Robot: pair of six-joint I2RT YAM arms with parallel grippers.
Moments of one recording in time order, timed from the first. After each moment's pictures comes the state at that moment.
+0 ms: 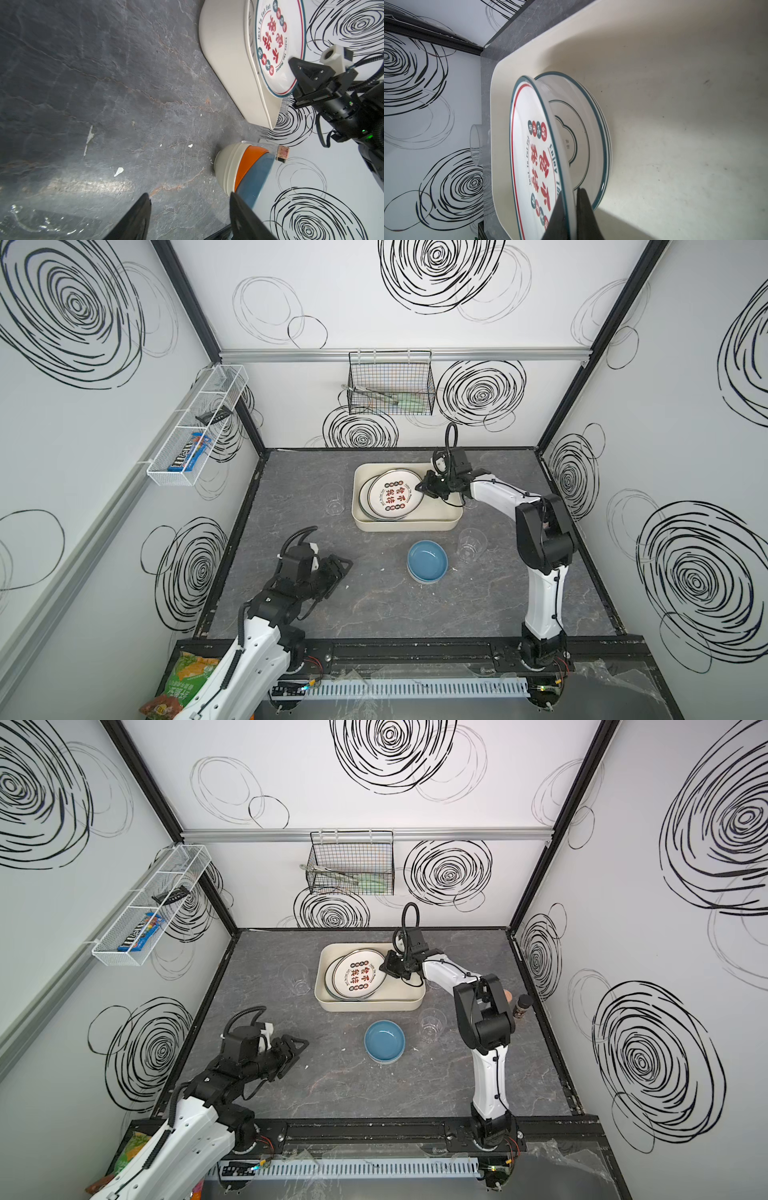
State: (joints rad) left arm -0.26 0.60 0.33 -0.49 0.37 -1.10; right arm 0.41 2.05 1.53 -0.30 -0.44 0.69
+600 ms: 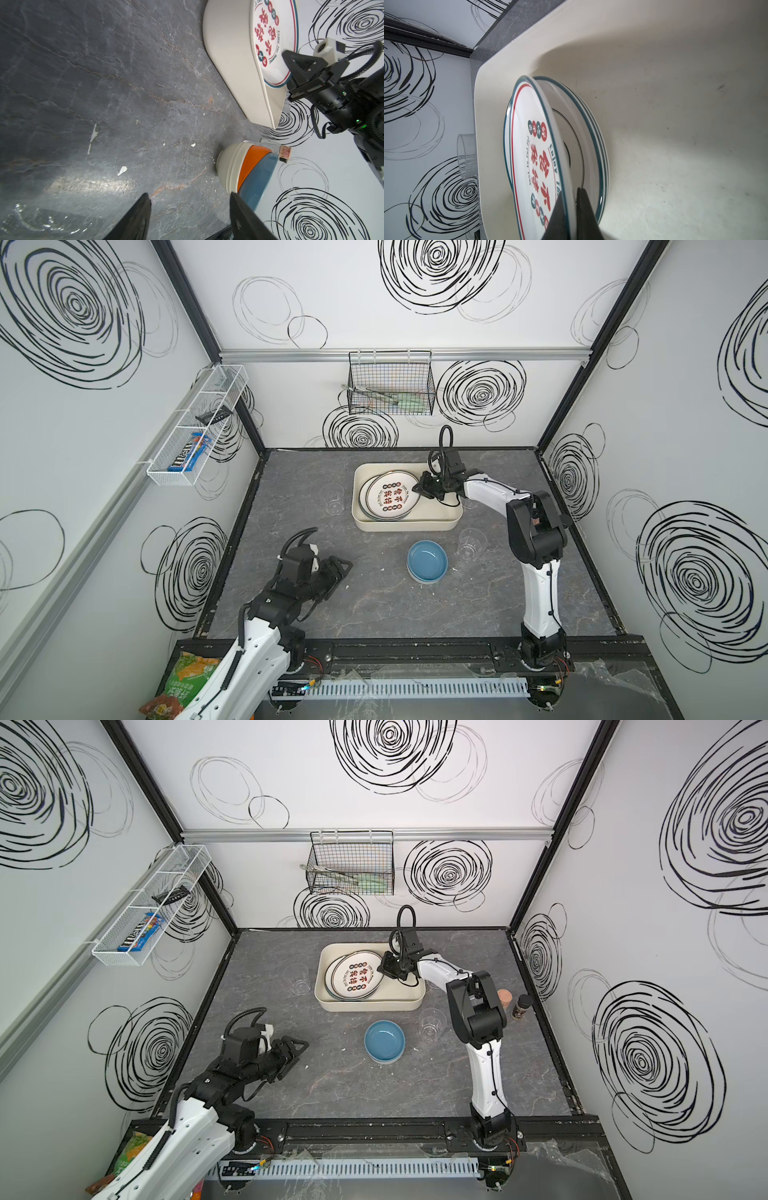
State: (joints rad) left arm -0.26 0.59 0.32 -0.49 0.37 -1.10; right arm 0.43 2.13 1.59 -0.29 -0.42 0.71
